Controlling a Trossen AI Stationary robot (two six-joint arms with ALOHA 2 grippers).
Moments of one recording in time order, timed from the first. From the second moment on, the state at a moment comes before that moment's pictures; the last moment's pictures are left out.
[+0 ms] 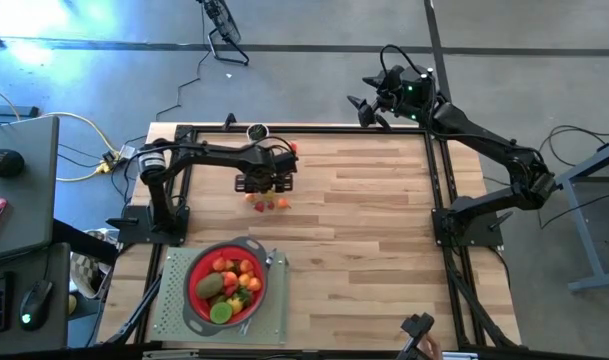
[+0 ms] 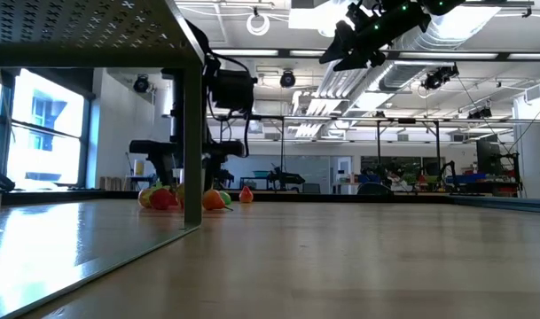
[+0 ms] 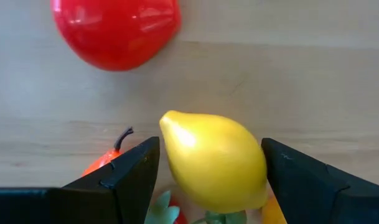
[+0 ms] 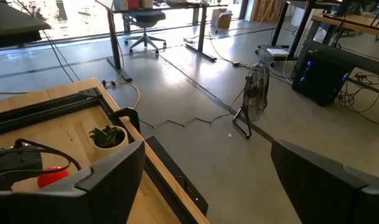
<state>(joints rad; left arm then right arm) 0.35 1.82 1.20 -0.81 -0.11 -1.26 -0.76 1.33 1.18 -0.10 -0.08 -0.08</state>
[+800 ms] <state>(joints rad) 0.35 1.86 1.20 -0.77 -0.09 -1.25 -0.76 1.33 1.18 -0.10 -0.07 -0.08</state>
